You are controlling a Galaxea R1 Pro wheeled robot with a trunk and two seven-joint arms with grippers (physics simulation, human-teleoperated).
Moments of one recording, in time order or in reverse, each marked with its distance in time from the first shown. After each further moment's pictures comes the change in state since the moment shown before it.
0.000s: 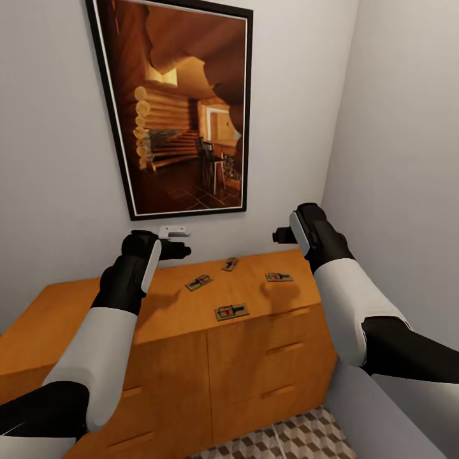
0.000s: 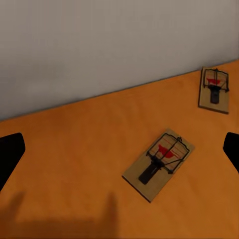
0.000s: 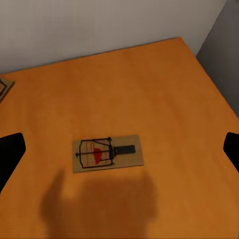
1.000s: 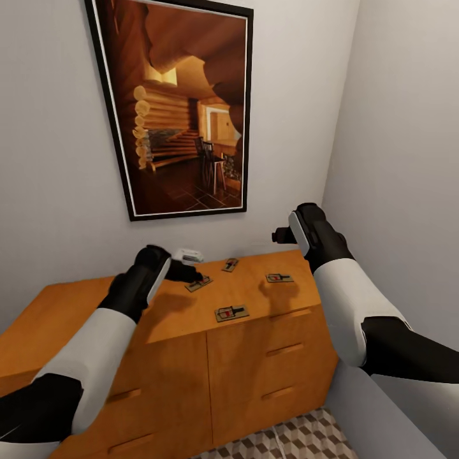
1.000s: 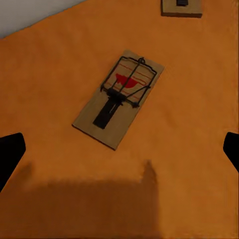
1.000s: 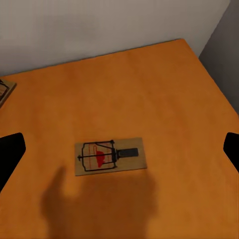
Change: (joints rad) left arm 0.000 0.067 -0.180 0.196 -0.007 -0.001 -0.245; right arm 0.000 0.002 0.000 0.000 -0.005 0.000 0.000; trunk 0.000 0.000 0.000
